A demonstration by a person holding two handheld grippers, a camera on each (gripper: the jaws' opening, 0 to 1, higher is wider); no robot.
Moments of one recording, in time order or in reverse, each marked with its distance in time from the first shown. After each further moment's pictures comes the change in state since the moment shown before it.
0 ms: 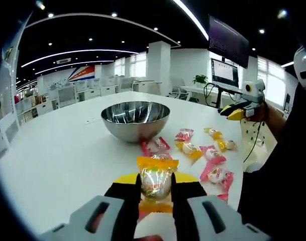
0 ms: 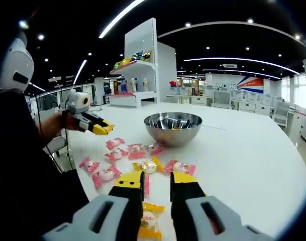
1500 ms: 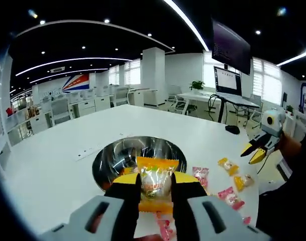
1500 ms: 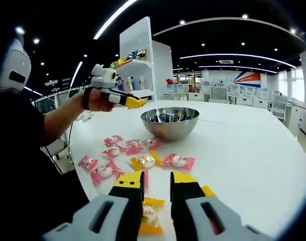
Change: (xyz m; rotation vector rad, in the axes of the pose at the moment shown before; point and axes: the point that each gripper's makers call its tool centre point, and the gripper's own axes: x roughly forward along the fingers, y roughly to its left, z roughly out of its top) left arm 0.094 0.015 0.101 0.046 -0.047 -0.039; right arm 0.000 -0.001 -0.015 0.044 0.013 -0.014
